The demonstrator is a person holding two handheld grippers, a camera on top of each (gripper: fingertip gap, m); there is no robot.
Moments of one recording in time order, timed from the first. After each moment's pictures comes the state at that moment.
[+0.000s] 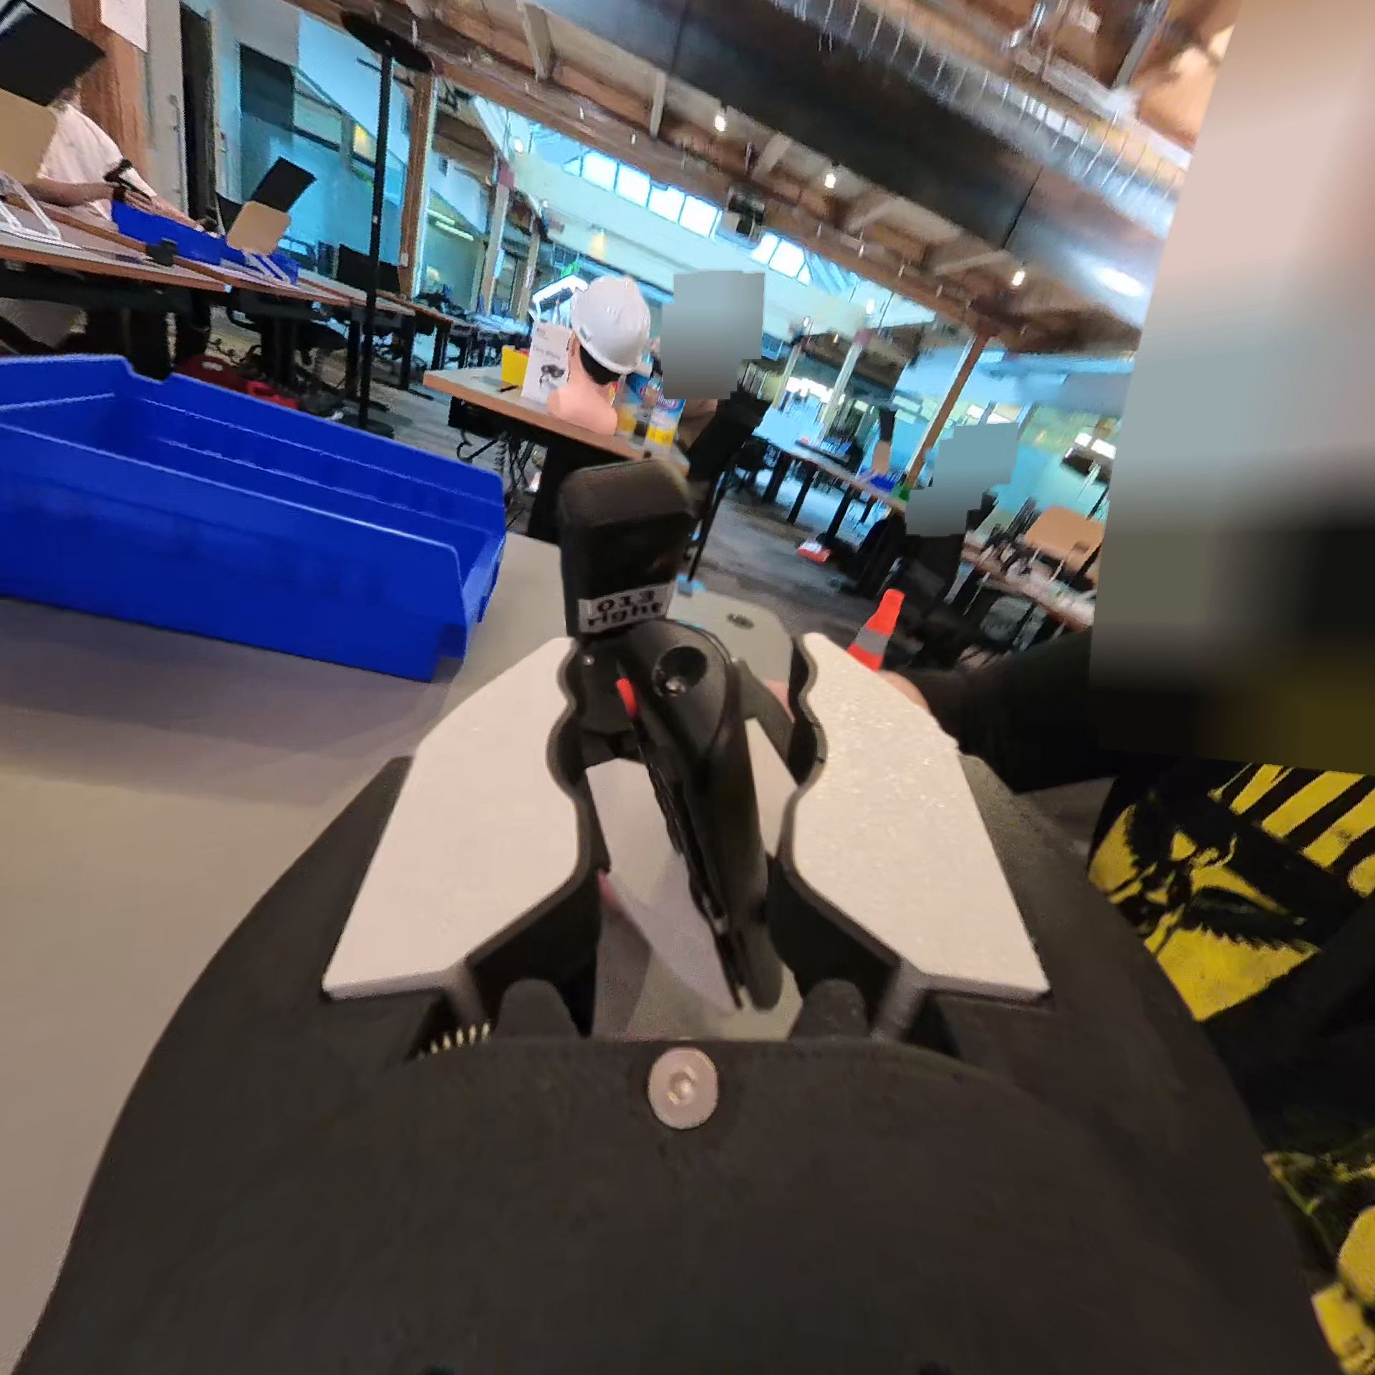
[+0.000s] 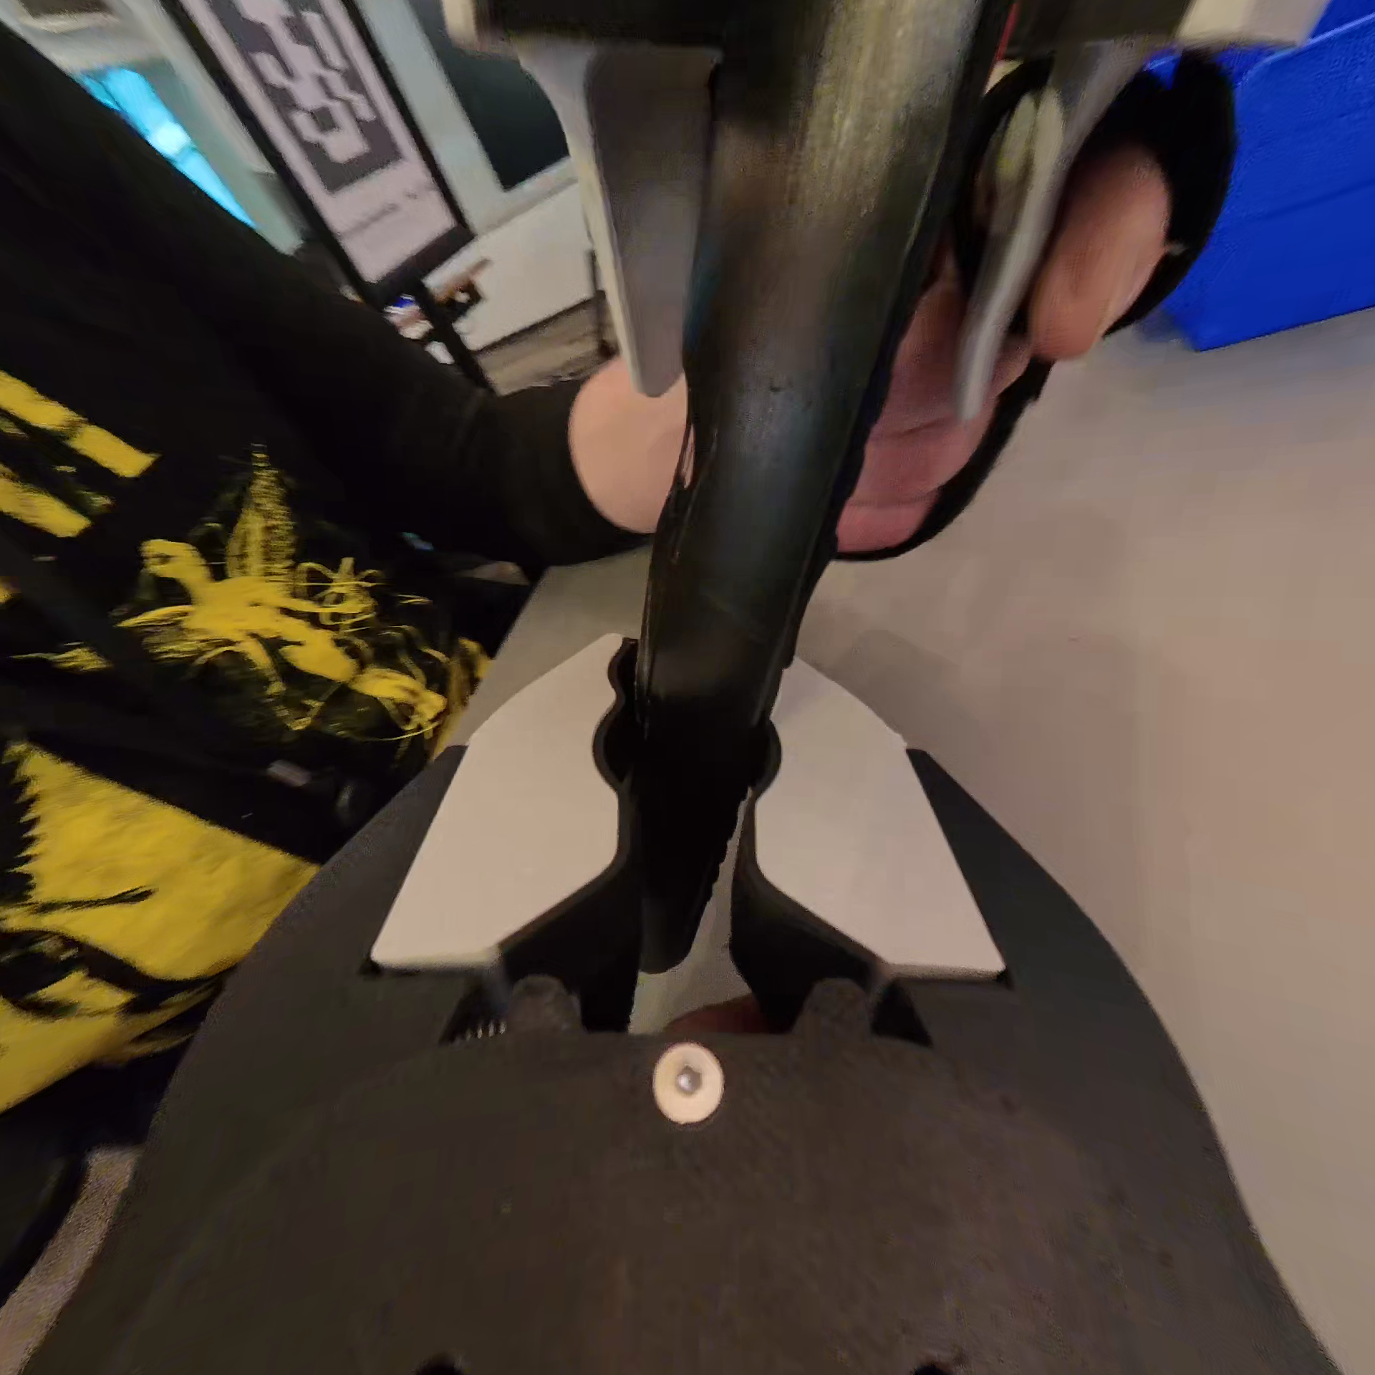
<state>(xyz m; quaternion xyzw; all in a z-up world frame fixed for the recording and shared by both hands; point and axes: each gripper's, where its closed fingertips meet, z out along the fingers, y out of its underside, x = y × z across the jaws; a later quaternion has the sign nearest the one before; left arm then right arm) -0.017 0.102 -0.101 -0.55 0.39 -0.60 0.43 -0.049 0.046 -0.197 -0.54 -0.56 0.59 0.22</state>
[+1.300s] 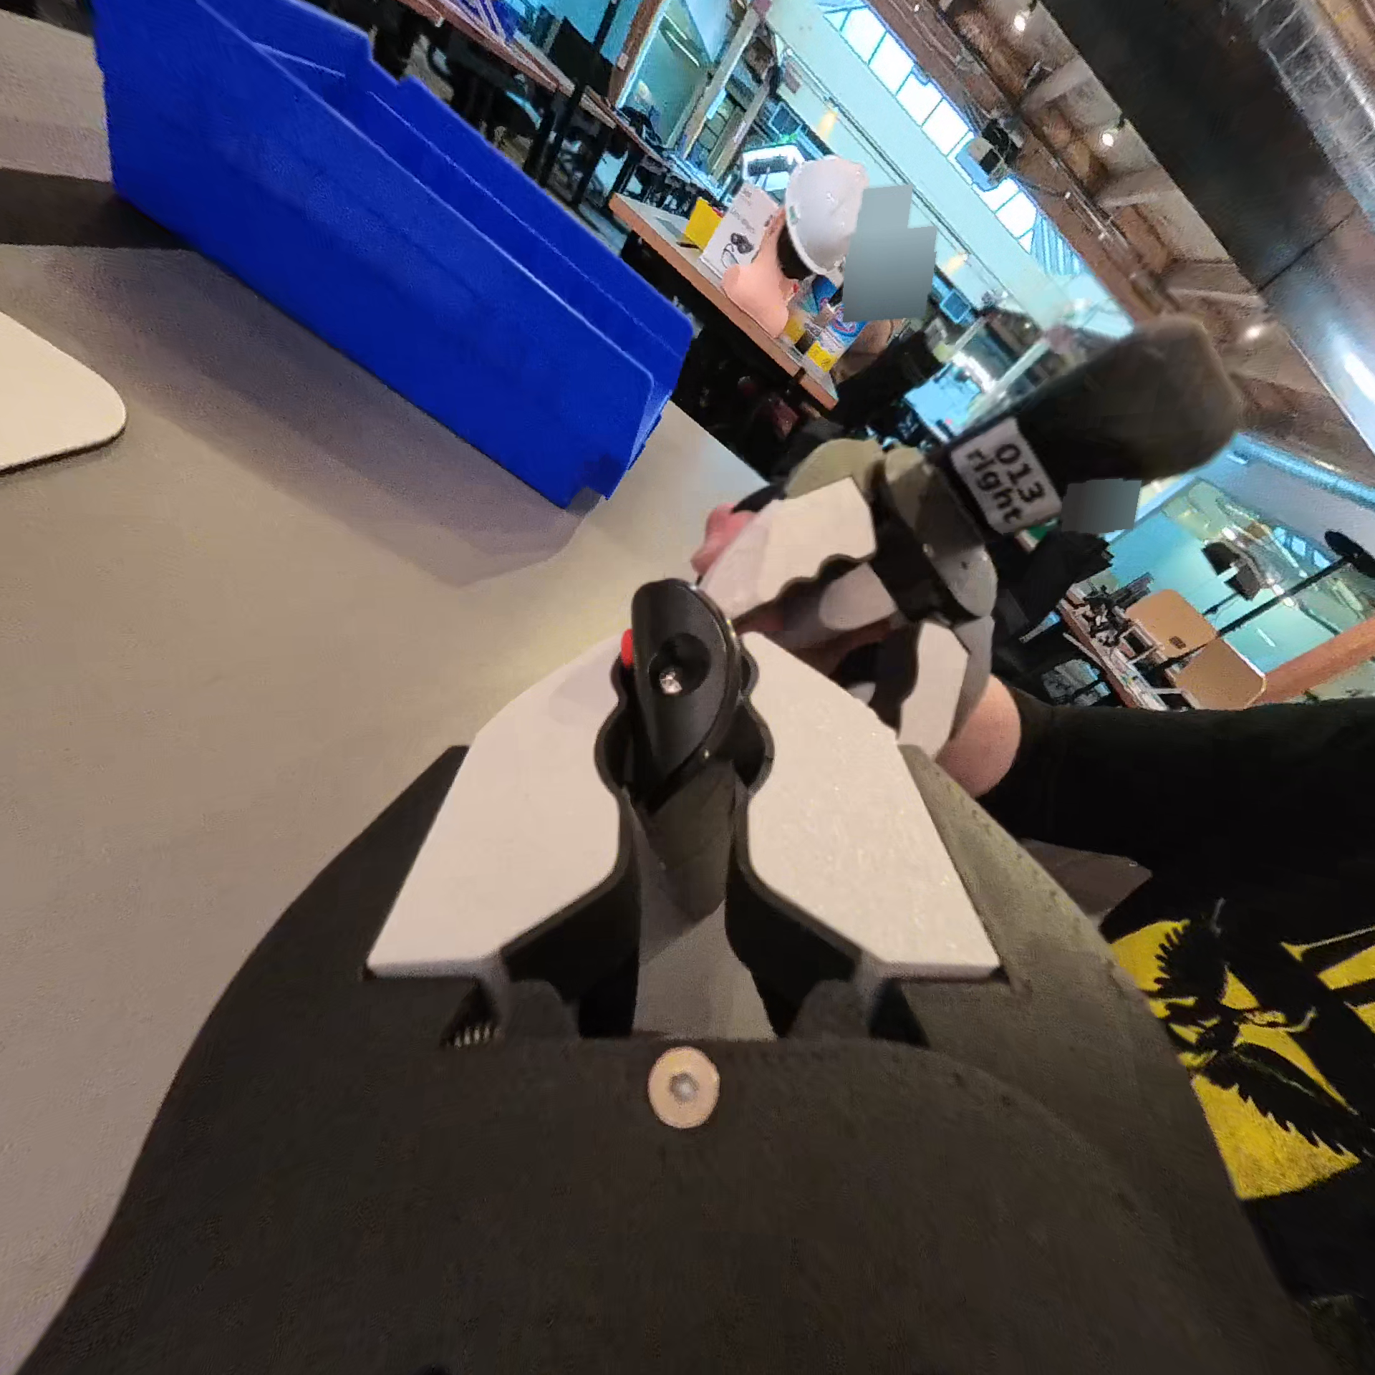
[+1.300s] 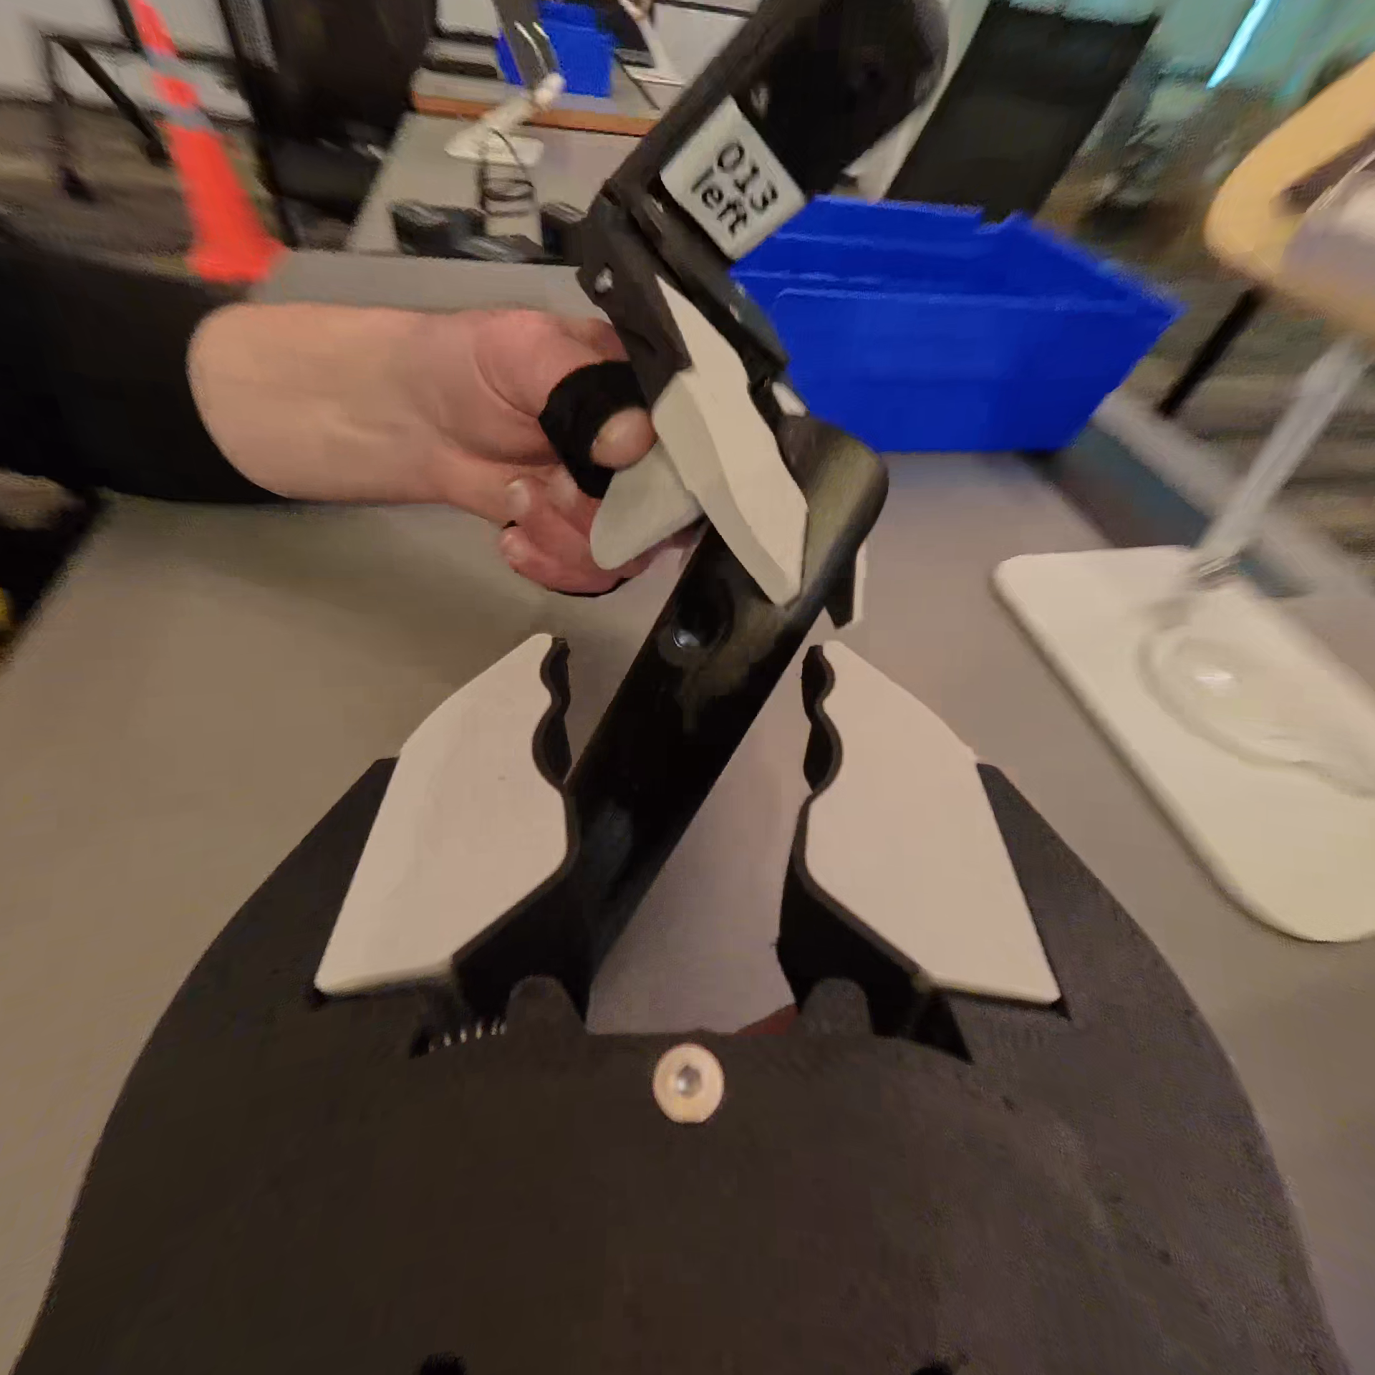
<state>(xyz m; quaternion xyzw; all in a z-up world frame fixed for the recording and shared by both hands) -0.023 0.142 -0.164 -0.70 0.28 -0.56 0.35 -0.032 0.111 -0.173 -0.58 -0.57 0.34 0.48</state>
